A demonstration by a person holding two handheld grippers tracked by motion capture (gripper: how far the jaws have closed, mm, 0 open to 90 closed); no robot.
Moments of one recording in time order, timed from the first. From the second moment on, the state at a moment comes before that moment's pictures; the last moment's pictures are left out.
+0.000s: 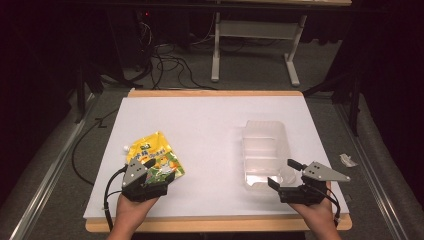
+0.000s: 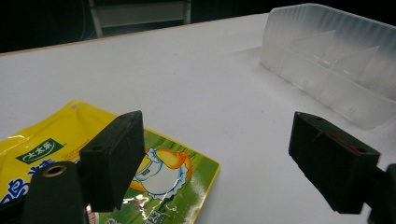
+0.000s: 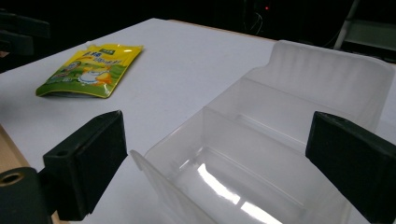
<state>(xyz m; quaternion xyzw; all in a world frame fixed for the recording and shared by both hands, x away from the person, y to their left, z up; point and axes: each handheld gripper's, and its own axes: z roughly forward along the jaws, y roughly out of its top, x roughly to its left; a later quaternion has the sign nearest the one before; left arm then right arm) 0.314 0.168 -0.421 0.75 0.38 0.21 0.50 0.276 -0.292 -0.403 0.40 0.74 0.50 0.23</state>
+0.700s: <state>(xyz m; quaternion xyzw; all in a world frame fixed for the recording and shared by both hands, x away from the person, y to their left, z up) 0.314 0.172 -0.419 0.75 0.38 0.23 0.49 0.276 -0.295 -0.403 0.41 0.74 0.49 0.24</state>
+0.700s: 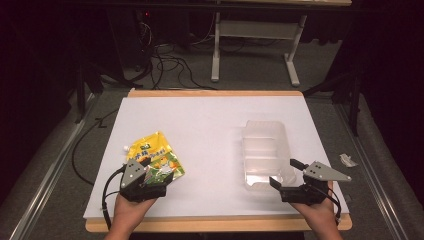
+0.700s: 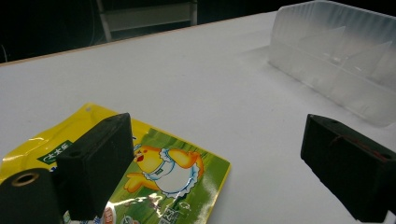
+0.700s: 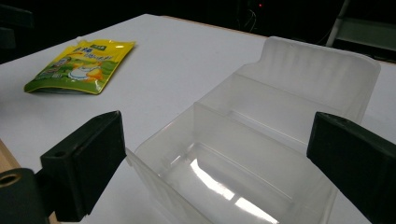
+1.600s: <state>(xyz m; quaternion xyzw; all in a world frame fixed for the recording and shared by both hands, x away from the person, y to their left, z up) 0.353 0.228 -0.448 0.72 0.48 0.21 0.45 0.279 -0.292 -0.408 0.41 0.75 0.48 0.22</state>
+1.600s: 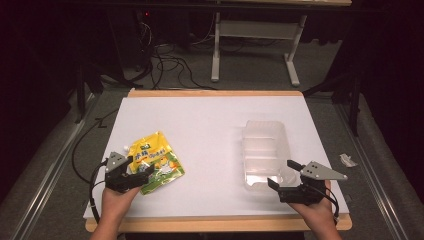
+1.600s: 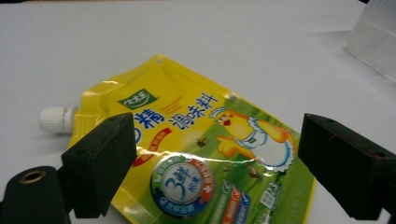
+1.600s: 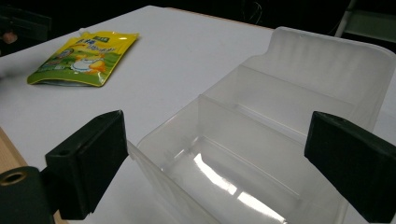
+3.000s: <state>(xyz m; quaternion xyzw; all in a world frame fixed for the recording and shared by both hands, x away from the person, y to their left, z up) 0.407 0.290 -0.491 0.61 0.63 0.03 0.47 0.284 -0.291 -0.414 0.42 0.74 0.48 0.21</state>
